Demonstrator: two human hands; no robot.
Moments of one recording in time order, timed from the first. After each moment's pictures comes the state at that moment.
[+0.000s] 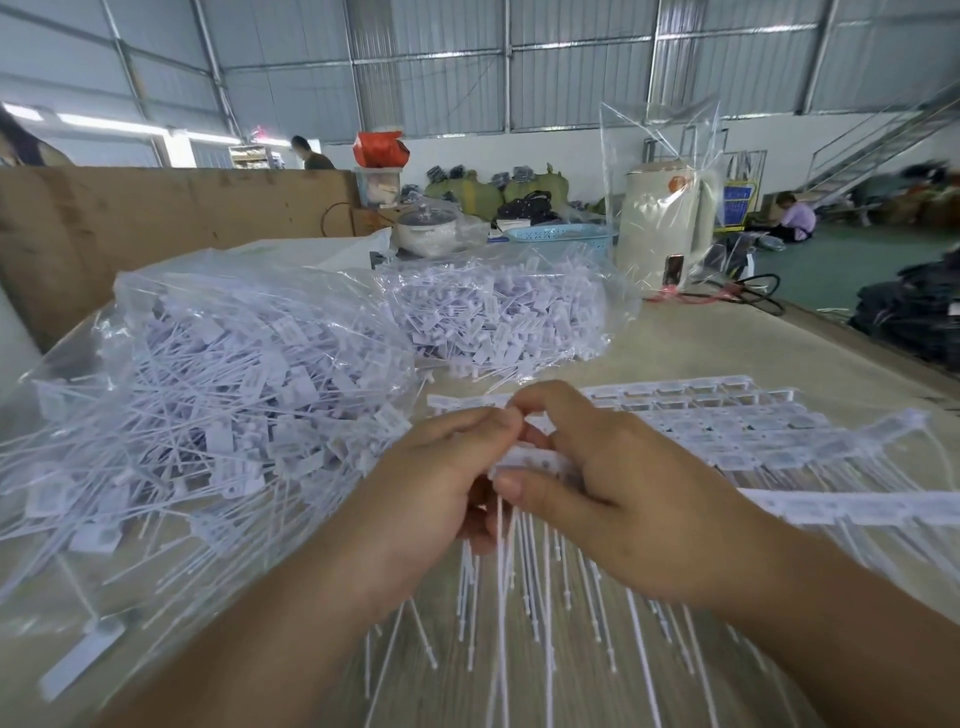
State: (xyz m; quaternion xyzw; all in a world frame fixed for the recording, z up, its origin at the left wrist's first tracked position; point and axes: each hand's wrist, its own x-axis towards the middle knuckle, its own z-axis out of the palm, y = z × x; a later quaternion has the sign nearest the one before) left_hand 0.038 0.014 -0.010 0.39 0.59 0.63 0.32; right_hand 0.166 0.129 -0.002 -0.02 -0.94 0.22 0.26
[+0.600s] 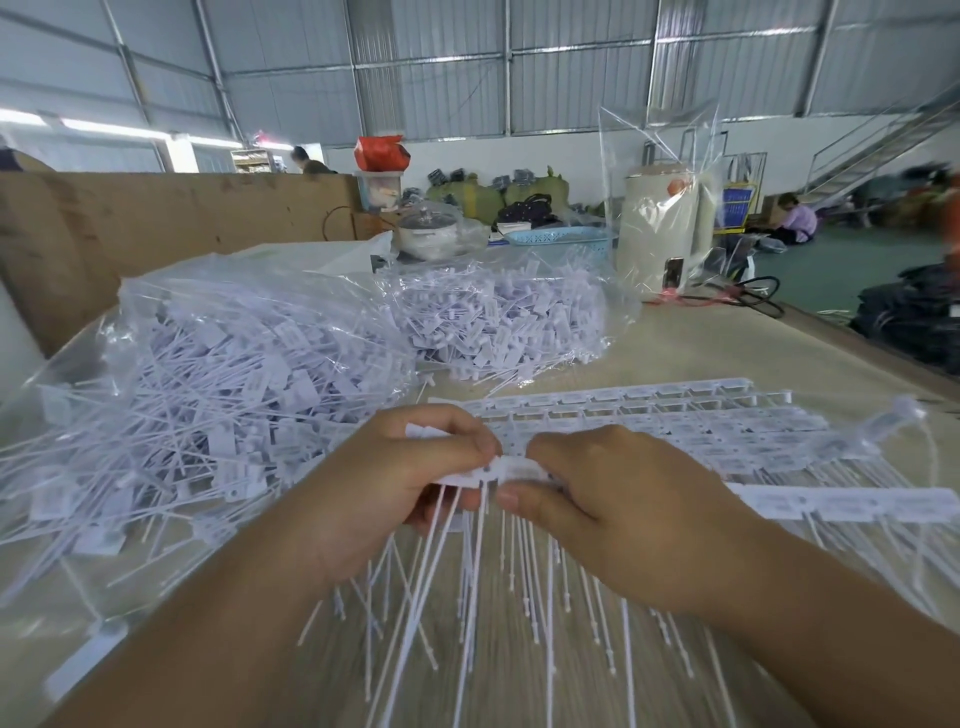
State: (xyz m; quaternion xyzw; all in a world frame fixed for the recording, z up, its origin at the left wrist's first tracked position) left_hand 0.013 0.001 0.004 0.43 0.64 0.56 0.32; right_hand 0.167 0.122 0.004 -0.11 -0.98 0.07 0.17
